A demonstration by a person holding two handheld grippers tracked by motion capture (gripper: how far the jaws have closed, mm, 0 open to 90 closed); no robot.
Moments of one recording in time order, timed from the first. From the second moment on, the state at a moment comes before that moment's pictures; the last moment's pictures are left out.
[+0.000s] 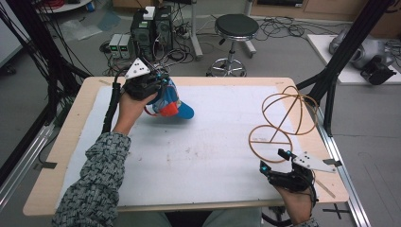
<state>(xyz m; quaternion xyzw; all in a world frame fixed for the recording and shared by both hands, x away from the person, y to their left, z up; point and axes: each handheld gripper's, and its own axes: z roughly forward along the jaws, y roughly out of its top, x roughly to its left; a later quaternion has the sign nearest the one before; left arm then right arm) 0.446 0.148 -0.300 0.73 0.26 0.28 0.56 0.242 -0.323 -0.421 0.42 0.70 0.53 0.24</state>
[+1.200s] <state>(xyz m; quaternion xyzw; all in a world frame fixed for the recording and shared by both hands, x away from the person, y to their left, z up) 0.458 0.031 -0.165 0.71 0.16 0.25 0.64 0.231 -0.319 -0.422 0.41 0.71 0.53 0.23</state>
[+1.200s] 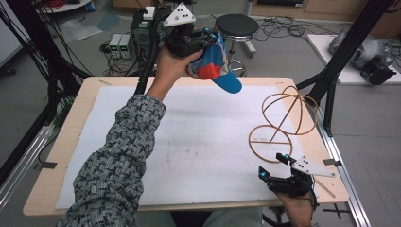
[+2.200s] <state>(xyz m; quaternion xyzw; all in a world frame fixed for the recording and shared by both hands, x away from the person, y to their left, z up) 0.446 -0.078 -0.106 0.70 0.09 0.18 0.68 0.224 -0.321 -0.423 0.41 0.71 0.52 0.22</state>
